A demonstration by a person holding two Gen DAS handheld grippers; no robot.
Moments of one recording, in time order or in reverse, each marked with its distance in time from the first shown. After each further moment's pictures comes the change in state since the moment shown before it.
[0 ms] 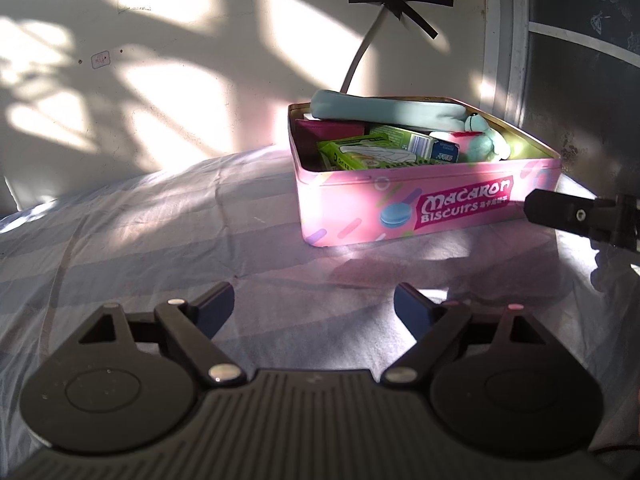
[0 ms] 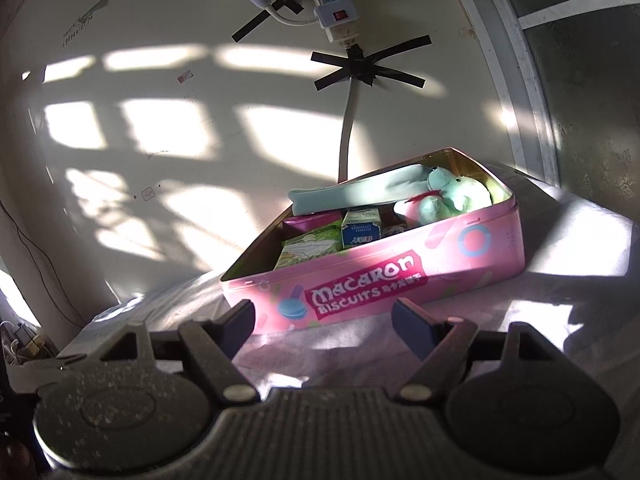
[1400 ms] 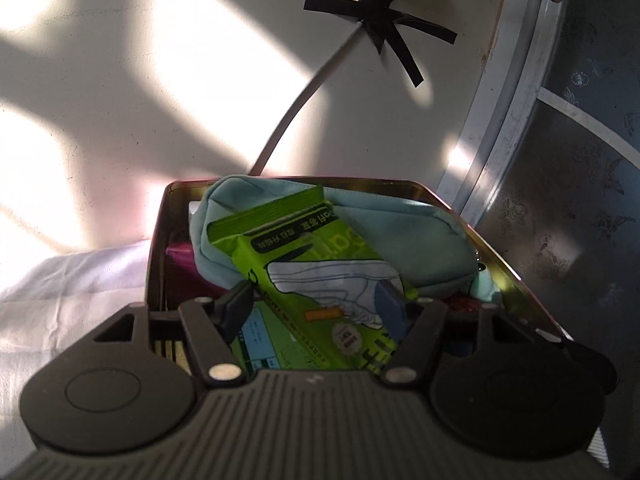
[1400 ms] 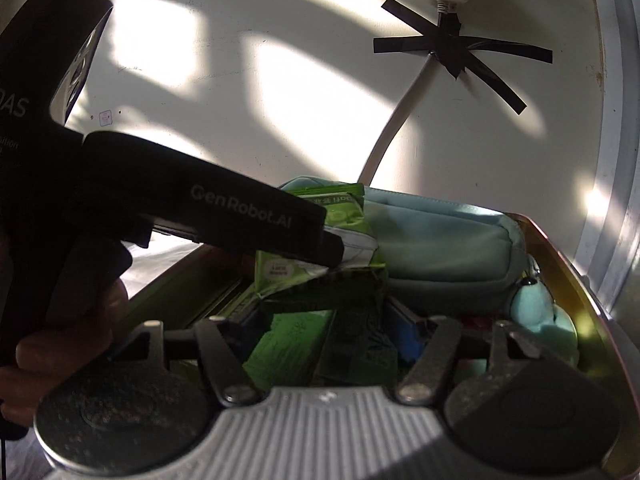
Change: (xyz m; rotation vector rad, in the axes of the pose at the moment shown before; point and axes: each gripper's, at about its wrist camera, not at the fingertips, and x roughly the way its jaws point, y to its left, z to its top) left arm 0.157 -0.014 0.156 -0.095 0.008 -0.326; right arm 0.175 0.014 0.068 -0.362 0.078 -0.053
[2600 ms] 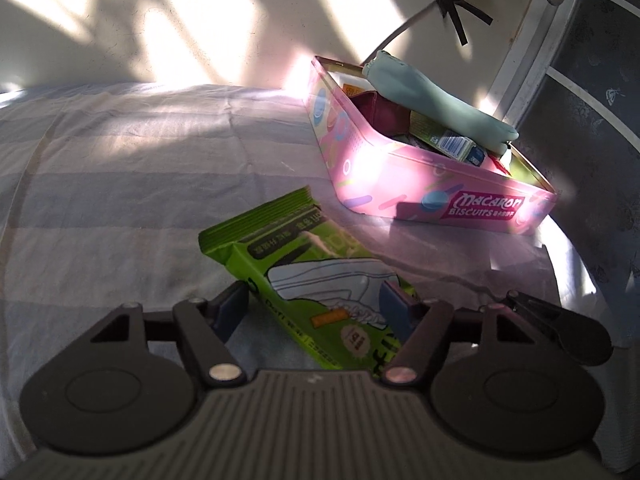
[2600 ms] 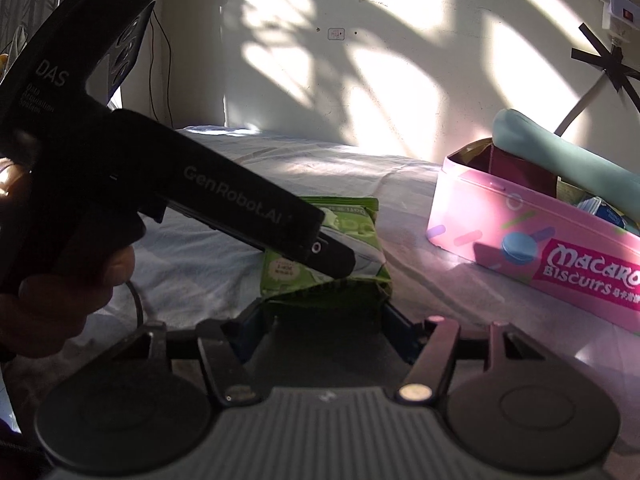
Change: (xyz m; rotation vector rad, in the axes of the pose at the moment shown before) left arm -0.159 0.072 -0.158 -0.173 0.083 0.079; right arm -0.109 0.147 -0.114 -0.237 0.107 0.279
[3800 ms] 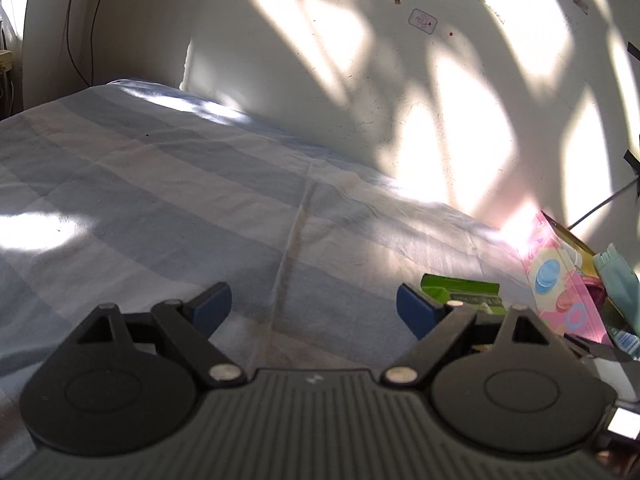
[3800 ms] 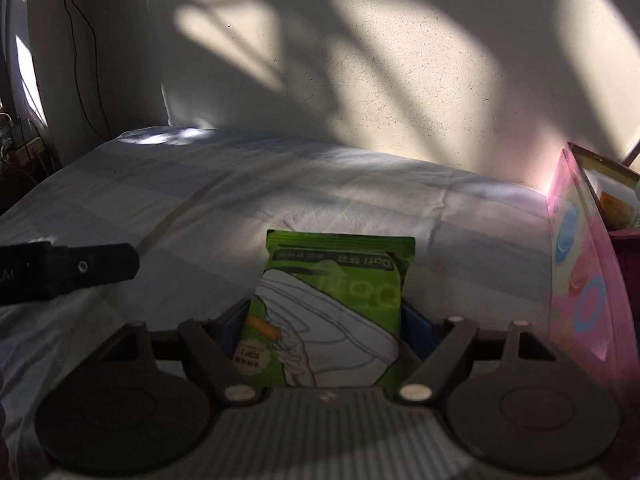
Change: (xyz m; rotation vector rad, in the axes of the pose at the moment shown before) left arm -0.028 0.140 0.028 -0.362 -0.241 0.390; right arm 0.155 0.002 0.097 0.070 0.168 -0.013
